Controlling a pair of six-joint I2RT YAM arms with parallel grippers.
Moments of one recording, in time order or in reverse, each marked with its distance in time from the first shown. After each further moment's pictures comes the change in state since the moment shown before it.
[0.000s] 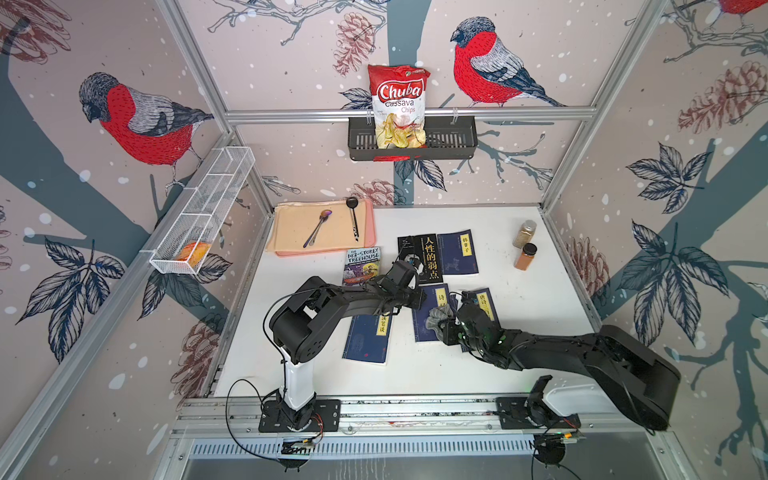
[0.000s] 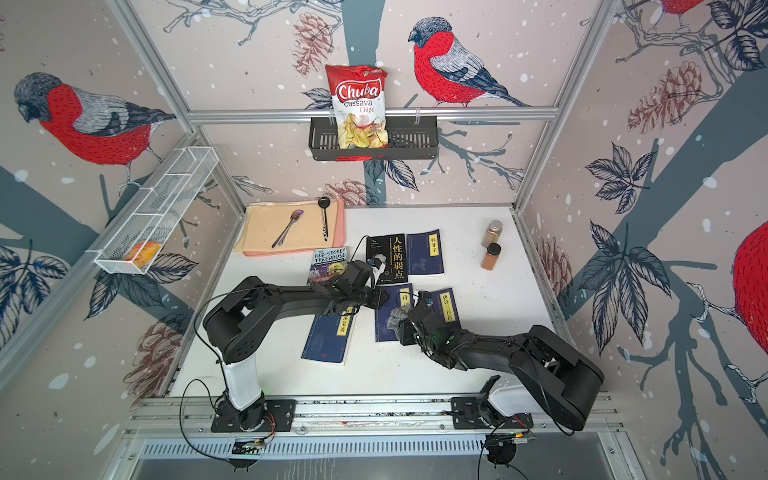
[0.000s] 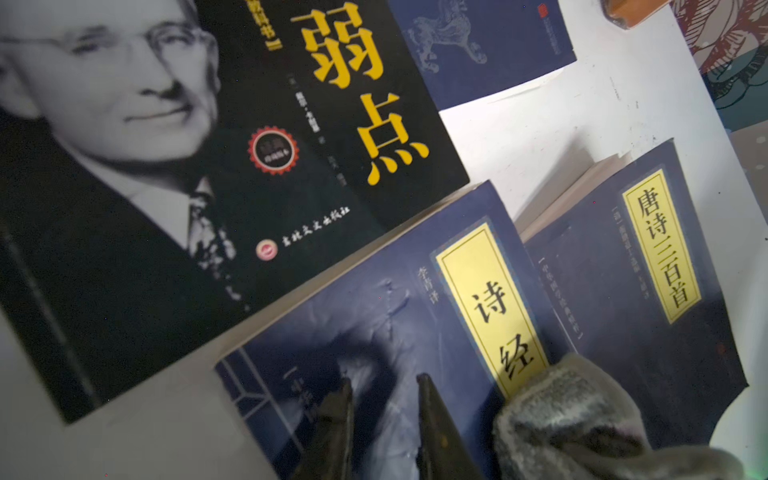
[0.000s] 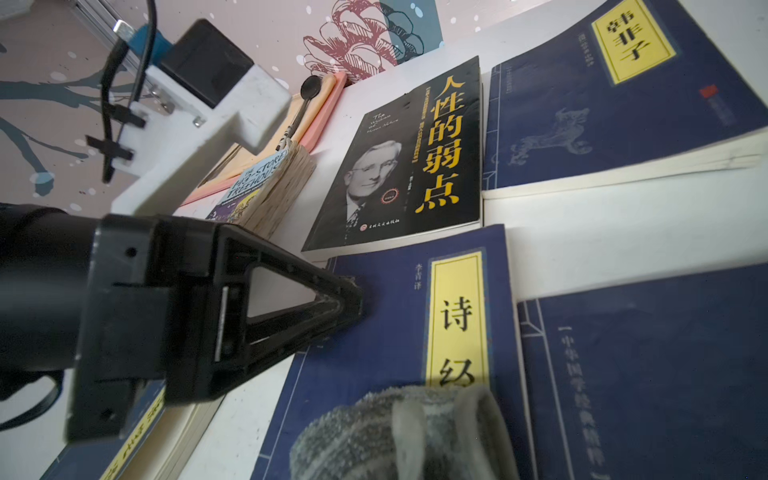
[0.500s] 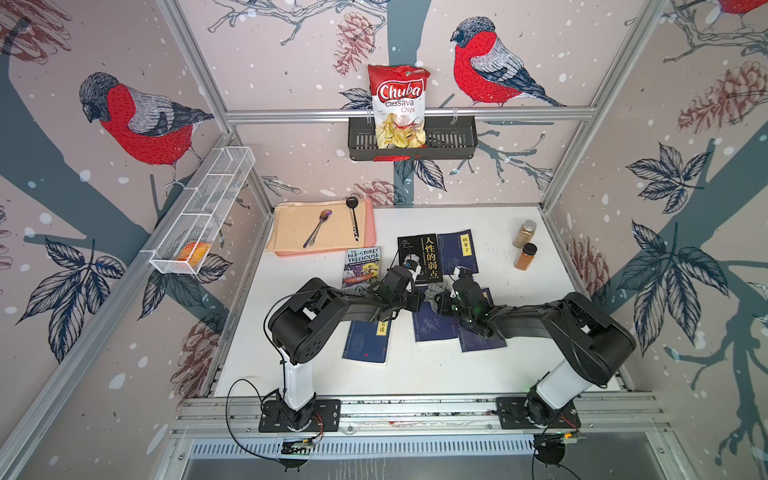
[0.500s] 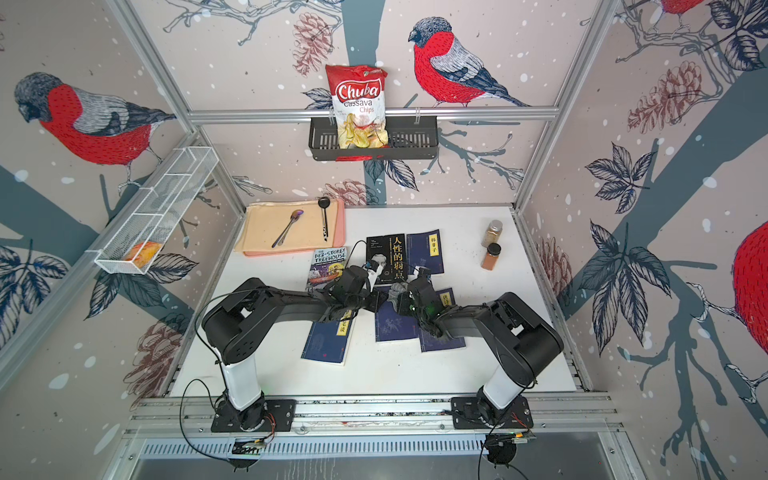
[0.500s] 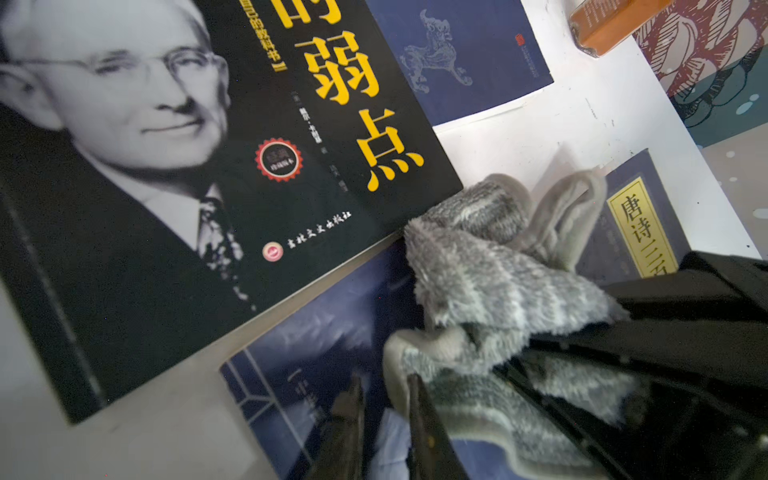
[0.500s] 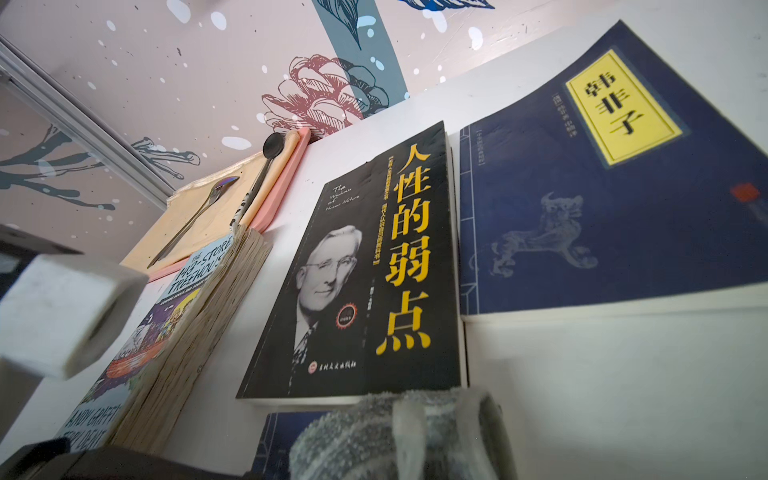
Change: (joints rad) left arm 0.000 -0.013 -0.102 0.161 -0.003 -0.008; right arm -0.179 0.270 0.202 0.109 -0.047 -0.067
